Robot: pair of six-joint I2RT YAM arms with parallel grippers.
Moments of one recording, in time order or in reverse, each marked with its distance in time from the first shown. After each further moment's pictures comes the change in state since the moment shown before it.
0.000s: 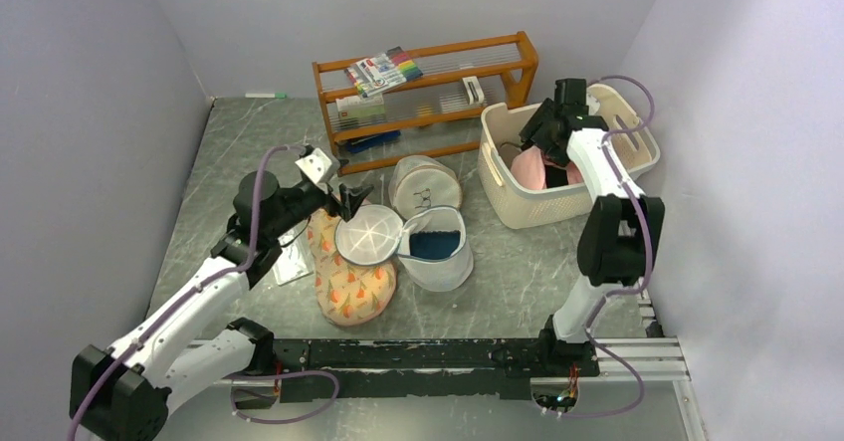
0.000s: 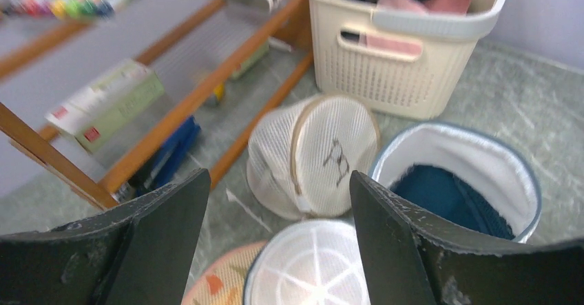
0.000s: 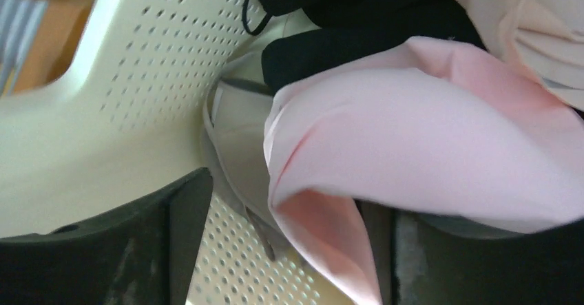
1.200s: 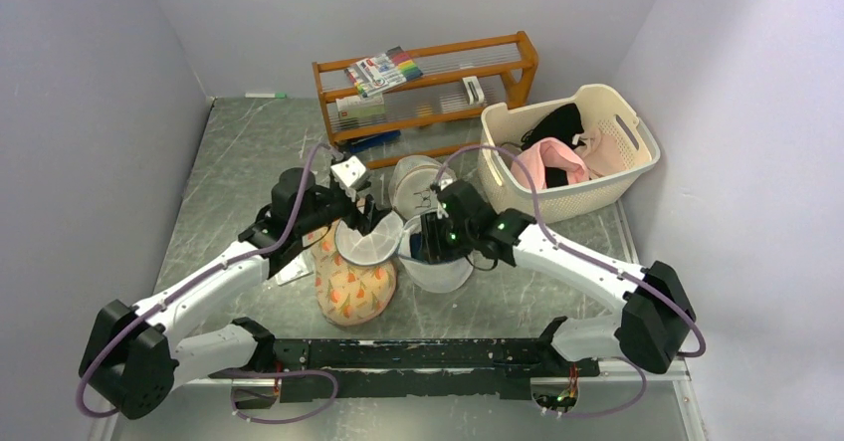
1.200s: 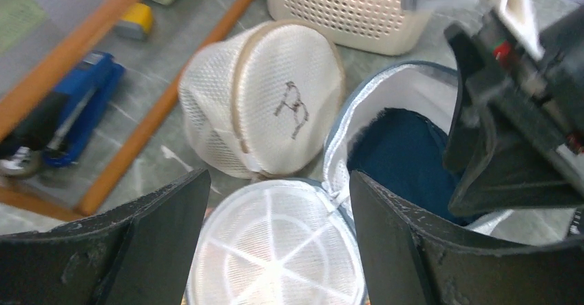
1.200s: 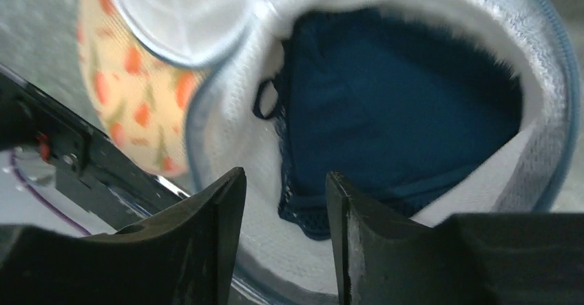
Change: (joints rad) left arm -0.083 0.122 0.003 -0.039 -0.012 -0.002; right arm 0.813 -0.518 -0.565 0.072 -0.211 -0.130
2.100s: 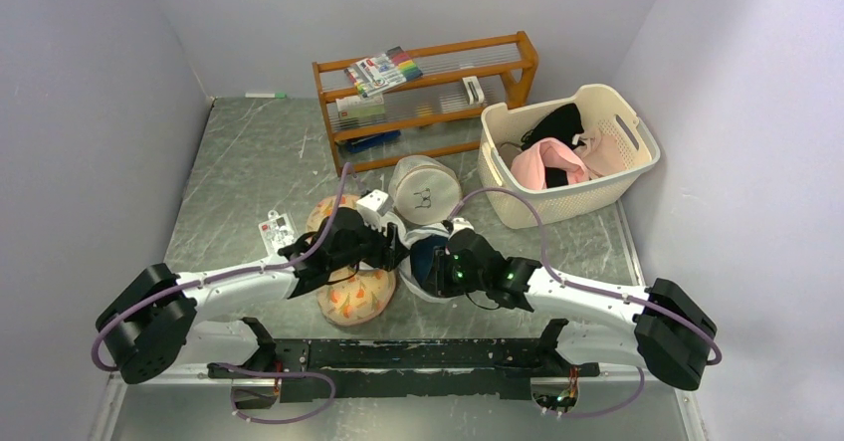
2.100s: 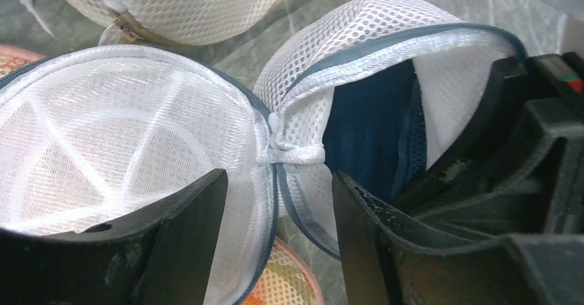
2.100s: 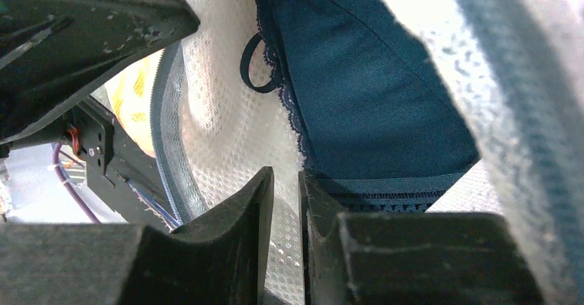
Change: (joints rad) left arm -0.298 0.164 -0.139 0.035 -0.301 -0.513; right arm 0.159 -0.170 -0.469 0.401 0.055 0.294
